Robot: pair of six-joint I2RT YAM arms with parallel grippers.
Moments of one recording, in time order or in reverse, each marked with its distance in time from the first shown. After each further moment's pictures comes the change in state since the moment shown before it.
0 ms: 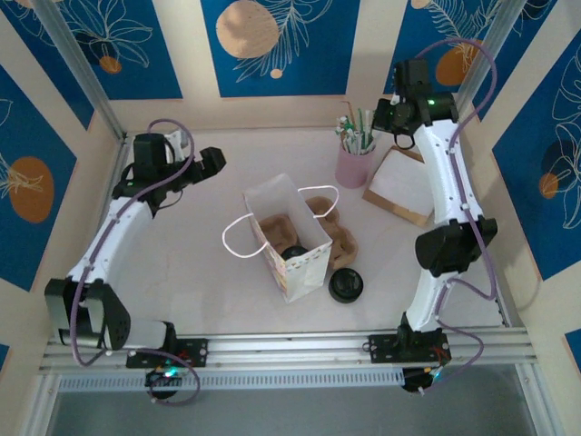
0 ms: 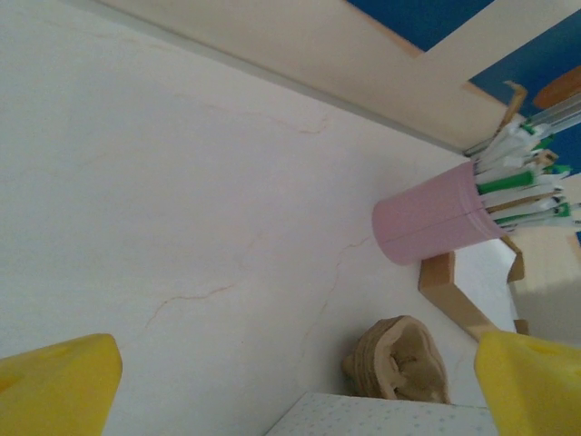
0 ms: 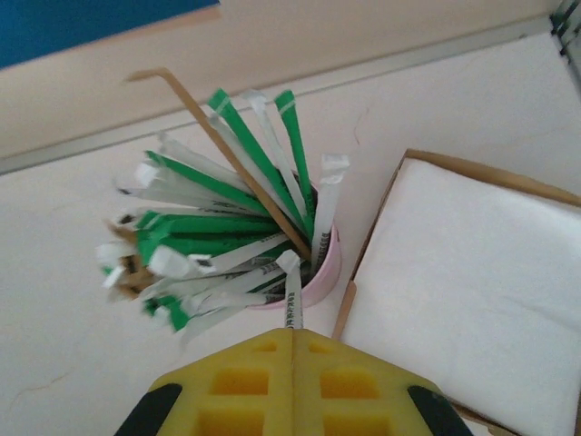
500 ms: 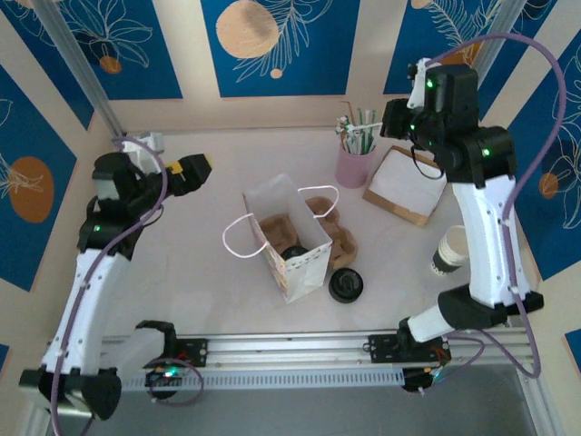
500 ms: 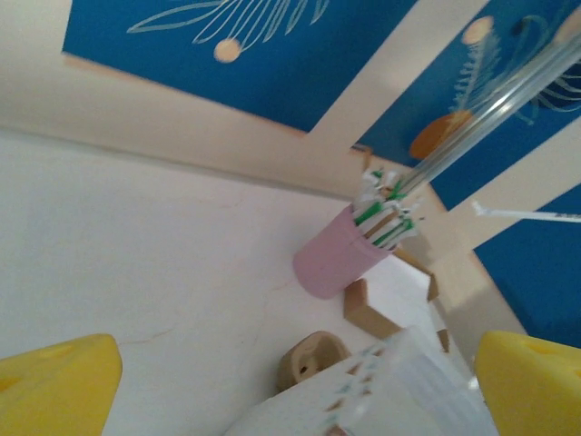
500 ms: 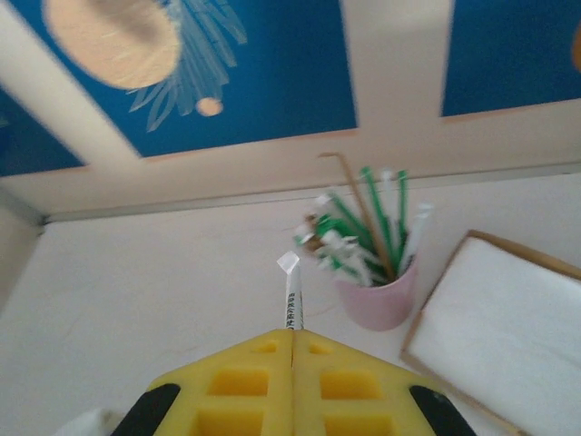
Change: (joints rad) left arm 0.000 -0.390 -0.064 -0.011 0.036 0.000; right arm 0.169 -0.392 -0.047 -0.014 -0.036 -0.018
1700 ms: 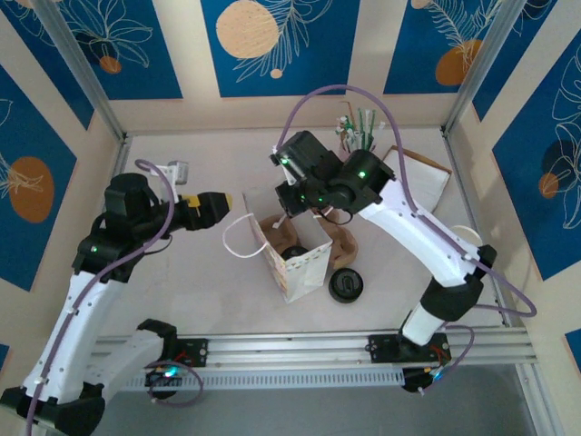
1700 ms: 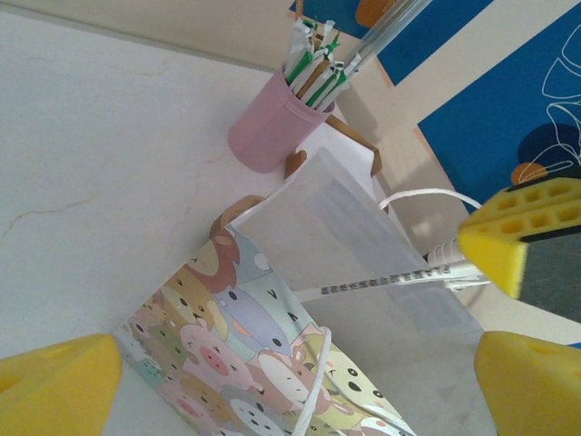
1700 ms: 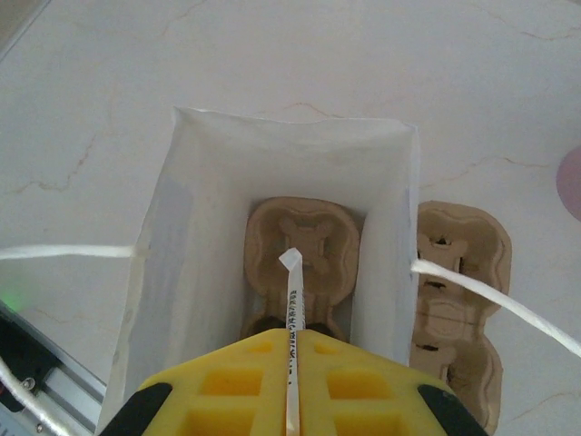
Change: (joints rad) left arm -0.203 -0.095 -0.006 -0.277 0.028 0.017; right arm 0.624 0.187 -0.137 -0.128 0.123 0.015
